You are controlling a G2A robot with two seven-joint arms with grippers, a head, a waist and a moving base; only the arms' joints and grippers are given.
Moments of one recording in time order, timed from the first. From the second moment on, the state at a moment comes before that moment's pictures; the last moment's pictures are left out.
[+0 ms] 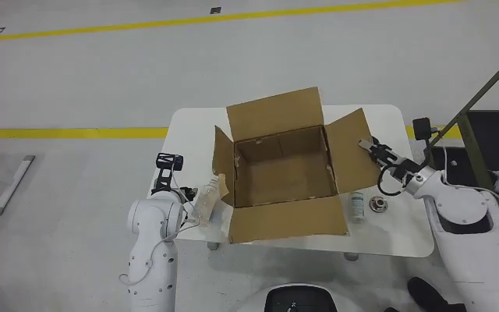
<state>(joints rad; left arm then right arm) 1.09 -1.40 -1.54 -1.72 1.69 -0.17 -1.19 -1.22 -1.27 1.68 -1.57 -0.20 -0.16 0.68</state>
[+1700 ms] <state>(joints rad) 1.09 -1.40 -1.54 -1.72 1.69 -0.17 -1.19 -1.49 -1.21 1.66 -2.06 -0.79 -0.25 0.53</state>
